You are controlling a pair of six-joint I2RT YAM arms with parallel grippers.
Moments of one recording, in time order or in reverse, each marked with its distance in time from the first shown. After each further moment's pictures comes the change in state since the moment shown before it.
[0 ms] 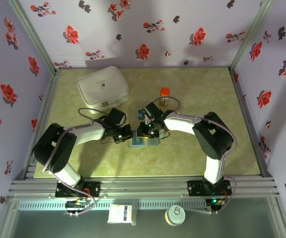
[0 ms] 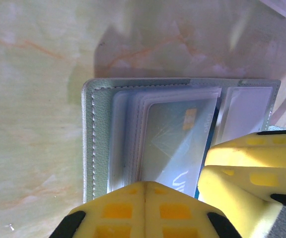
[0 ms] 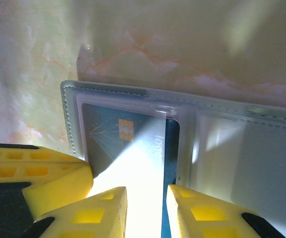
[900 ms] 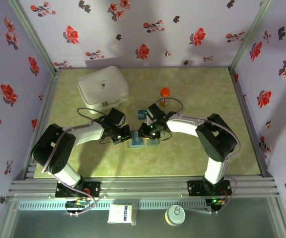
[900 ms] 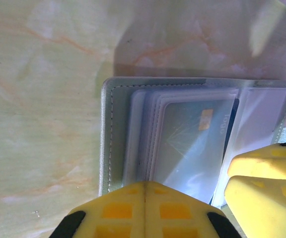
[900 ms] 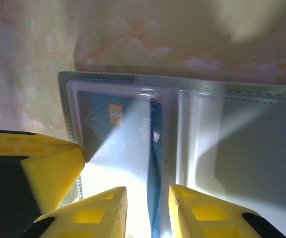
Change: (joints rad) left arm 0.002 -0.011 0.000 -0.041 -0.029 0.001; right arm 0.000 -0.046 -0.055 0.042 -0.016 0.012
